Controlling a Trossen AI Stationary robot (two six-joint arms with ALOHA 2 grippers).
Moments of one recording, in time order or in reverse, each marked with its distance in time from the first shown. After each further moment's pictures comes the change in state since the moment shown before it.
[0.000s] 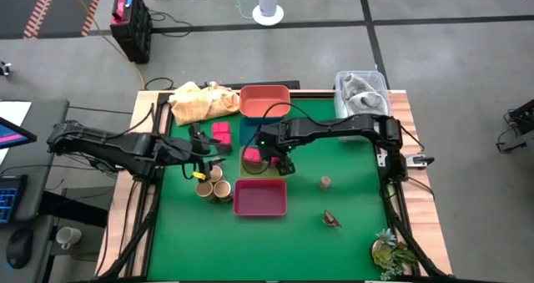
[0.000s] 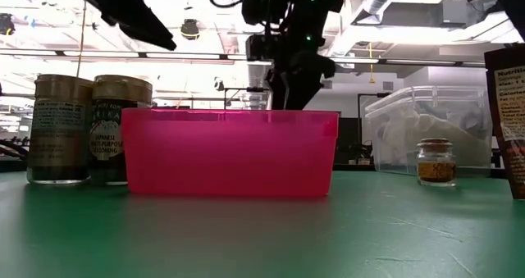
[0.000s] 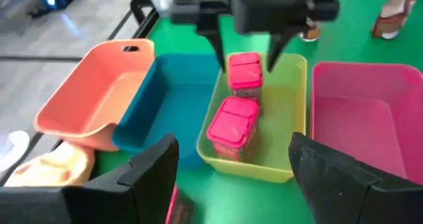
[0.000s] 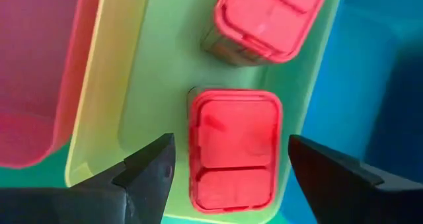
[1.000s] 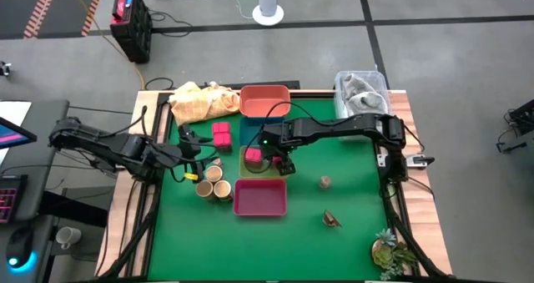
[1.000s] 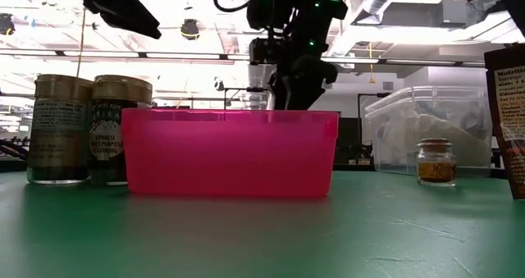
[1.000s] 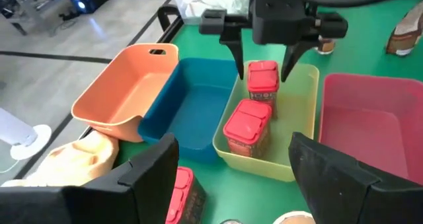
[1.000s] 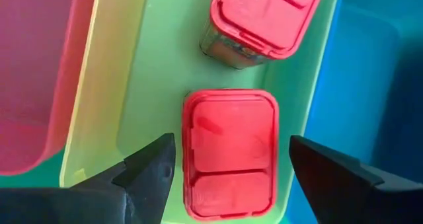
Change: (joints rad) left arm -0.115 -0.076 0.010 -0.088 -0.174 -0.092; right arm 0.001 -0.024 -0.070 0.075 -0.022 0.016
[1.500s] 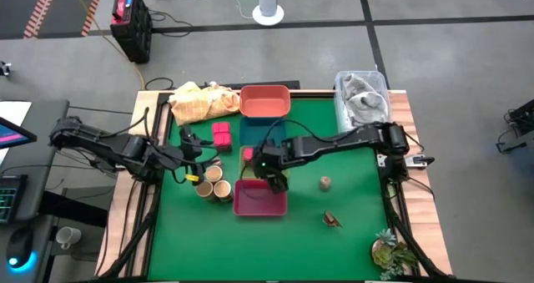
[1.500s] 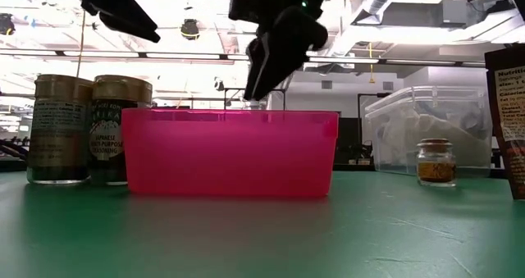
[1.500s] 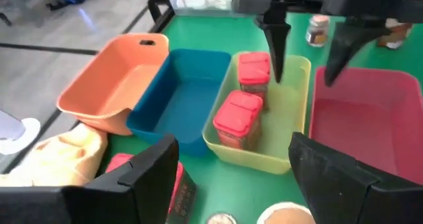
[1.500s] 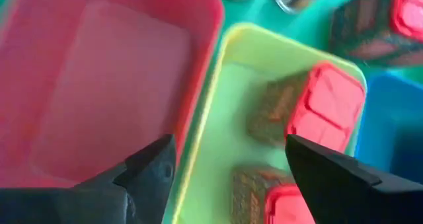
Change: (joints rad) left arm -0.013 0.013 0.000 -0.025 0.032 -0.043; right arm 0.160 -0.006 0.052 0.102 0.058 0.082
